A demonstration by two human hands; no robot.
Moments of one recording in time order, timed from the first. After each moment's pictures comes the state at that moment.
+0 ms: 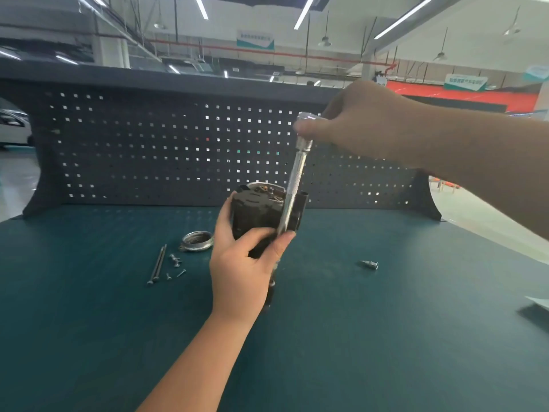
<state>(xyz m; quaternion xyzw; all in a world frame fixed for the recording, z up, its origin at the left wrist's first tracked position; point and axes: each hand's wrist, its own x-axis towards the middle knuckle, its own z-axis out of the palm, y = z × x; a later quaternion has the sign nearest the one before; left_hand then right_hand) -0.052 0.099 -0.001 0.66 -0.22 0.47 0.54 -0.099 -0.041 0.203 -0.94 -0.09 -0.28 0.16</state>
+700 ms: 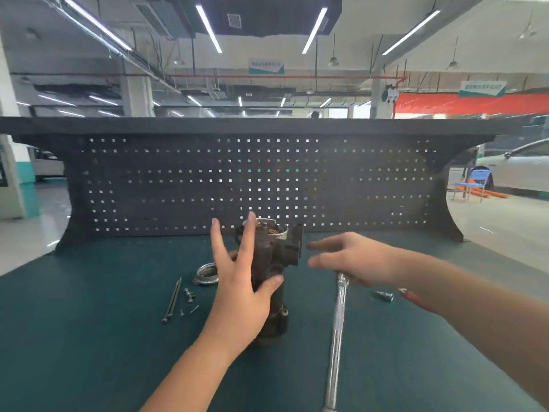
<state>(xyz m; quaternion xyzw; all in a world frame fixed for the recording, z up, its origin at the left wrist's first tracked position) -0.053 0.119 0.029 0.79 -0.26 0.32 0.46 -0.060 -0.083 0.109 -0.93 -0.11 0.01 0.36</state>
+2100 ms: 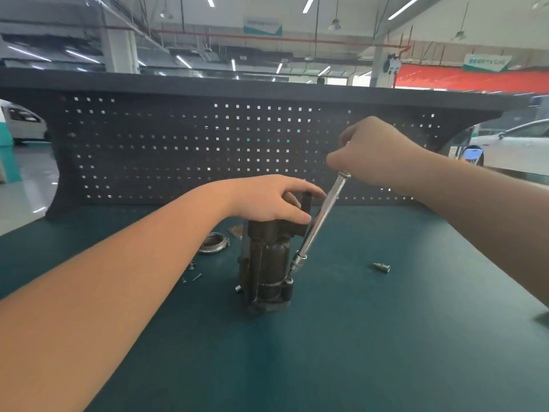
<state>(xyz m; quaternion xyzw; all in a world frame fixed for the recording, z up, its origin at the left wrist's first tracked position) -0.006 0.126 0.147 0.90 -0.38 -0.05 0.22 -0.070 -0.045 0.192 -0.94 -0.01 -0.26 0.21</state>
